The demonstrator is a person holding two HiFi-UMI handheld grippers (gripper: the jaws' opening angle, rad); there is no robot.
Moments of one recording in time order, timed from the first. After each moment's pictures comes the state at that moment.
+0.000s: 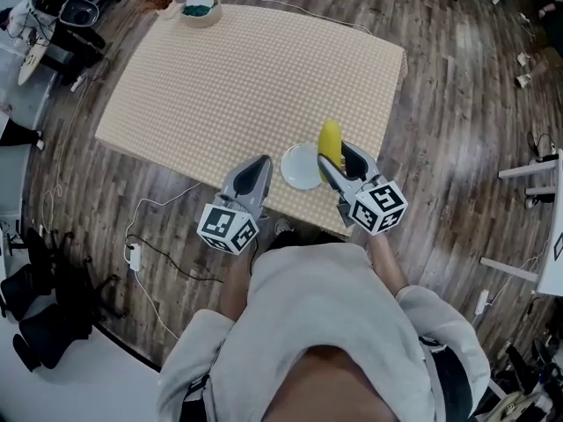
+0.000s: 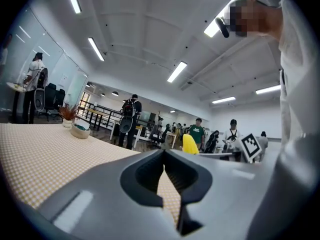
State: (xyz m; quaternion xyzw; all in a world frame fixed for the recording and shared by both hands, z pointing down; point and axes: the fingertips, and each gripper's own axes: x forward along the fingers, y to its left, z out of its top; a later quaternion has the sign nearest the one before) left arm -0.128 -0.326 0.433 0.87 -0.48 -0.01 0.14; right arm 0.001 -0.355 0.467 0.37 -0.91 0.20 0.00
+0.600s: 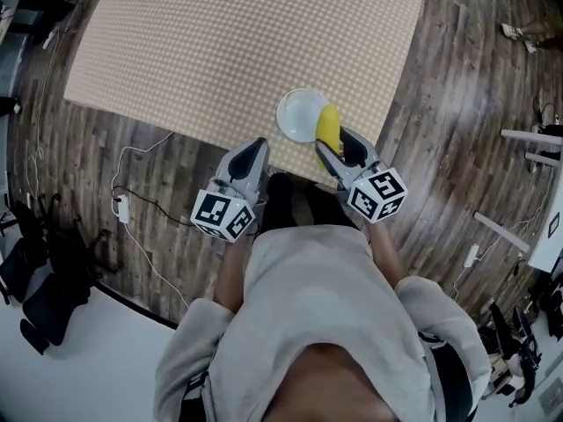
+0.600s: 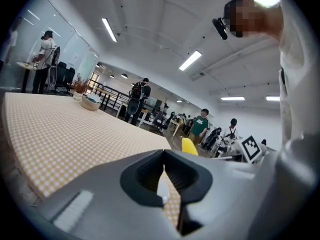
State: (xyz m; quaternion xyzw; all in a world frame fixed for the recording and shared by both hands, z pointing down) left arm -0.146 -0.297 0.521 0.84 -0.48 0.03 0.24; right arm -0.018 -0.312 0.562 0.36 -0.88 0.30 0.07
